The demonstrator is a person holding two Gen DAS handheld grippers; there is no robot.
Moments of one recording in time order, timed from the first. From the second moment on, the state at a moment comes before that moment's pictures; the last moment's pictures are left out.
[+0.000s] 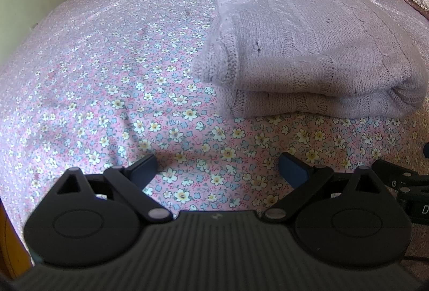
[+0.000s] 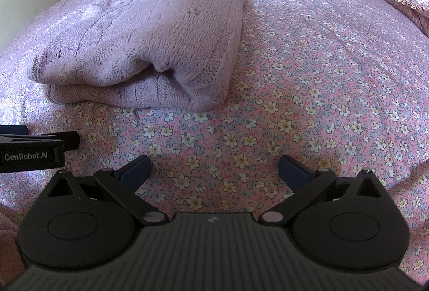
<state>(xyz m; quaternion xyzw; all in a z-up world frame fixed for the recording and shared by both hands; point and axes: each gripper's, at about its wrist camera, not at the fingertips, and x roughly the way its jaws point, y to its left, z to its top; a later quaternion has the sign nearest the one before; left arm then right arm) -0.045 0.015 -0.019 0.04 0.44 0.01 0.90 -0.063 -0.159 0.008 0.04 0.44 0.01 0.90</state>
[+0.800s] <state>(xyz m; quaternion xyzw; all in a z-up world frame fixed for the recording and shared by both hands) -0.044 0.016 -0.018 0.04 0.44 0.01 0.90 -0.063 -0.159 0.008 0.04 0.44 0.01 0.90</state>
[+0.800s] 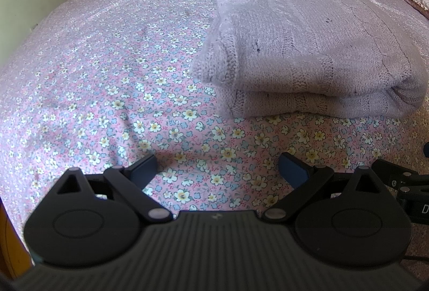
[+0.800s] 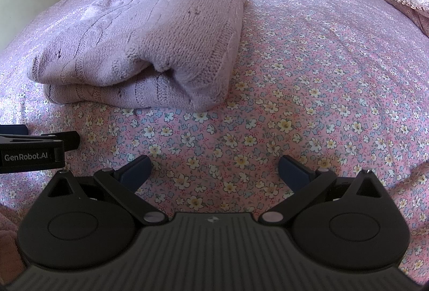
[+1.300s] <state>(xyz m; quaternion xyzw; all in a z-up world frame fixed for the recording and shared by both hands) -0.043 0.016 -0.018 0.04 0.44 0.01 0.90 -0.063 -0.159 0.007 0.04 0.44 0.01 0.90</state>
